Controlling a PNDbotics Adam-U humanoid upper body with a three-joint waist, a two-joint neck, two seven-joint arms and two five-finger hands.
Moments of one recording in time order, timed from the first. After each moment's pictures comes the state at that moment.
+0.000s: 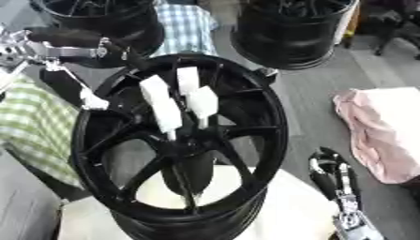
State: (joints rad) left arm -0.88 0.76 -0.50 -1.38 -0.26 -0.39 -0.72; right arm -0.20 -0.14 0.09 -1.09 0.26 -0.21 -0.40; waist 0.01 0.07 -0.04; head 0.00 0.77
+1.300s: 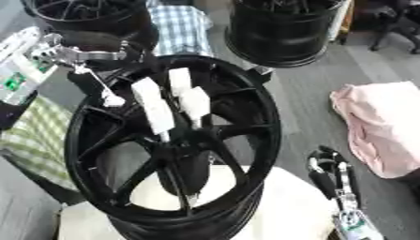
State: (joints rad) left arm -0.95 0.65 -0.54 -1.20 -0.42 -0.49 -0.63; right arm -0.21 -0.14 0.10 -1.09 0.27 -0.21 -0.40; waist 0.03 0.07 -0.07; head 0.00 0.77
